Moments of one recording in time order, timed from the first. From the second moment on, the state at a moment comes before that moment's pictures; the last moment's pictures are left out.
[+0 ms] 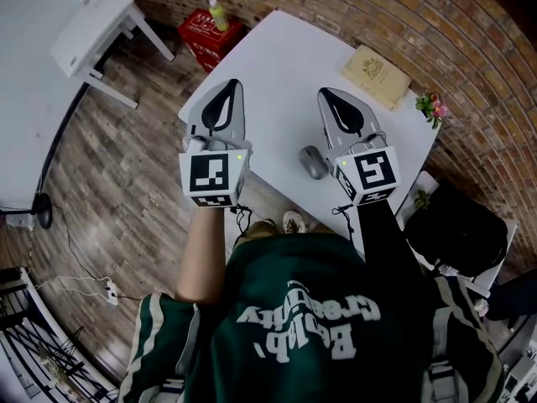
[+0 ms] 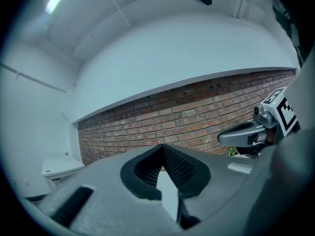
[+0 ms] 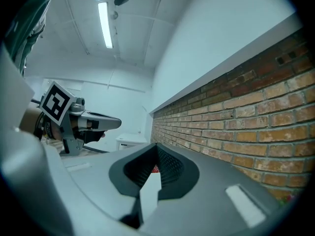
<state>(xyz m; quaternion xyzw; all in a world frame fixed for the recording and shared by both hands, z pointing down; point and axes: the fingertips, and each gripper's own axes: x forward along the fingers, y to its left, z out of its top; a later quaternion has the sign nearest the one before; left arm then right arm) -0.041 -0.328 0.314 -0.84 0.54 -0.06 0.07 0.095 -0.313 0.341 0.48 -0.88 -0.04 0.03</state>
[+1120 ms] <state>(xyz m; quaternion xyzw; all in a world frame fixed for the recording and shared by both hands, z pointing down) -0.042 -0.326 0.313 -0.84 0.54 -0.06 0.07 0.097 -0.311 0.343 0.49 -0.87 -0.05 0.04</state>
